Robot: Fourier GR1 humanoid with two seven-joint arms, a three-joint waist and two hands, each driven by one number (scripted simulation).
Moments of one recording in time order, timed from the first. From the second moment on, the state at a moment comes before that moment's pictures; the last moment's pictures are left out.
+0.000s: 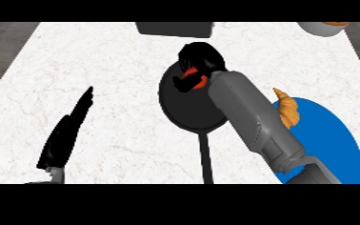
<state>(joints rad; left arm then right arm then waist) 0.03 0.21 -0.06 -1.60 -0.18 0.01 0.14 -1.05 -0.01 0.30 -0.48 0.64 -0.08 -0.04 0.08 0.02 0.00</state>
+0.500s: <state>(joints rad) -0.03 0.21 -0.07 -1.58 -0.18 -0.01 0.15 -1.00 0.00 0.21 -0.40 0.30 -0.04 -0.07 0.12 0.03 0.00</state>
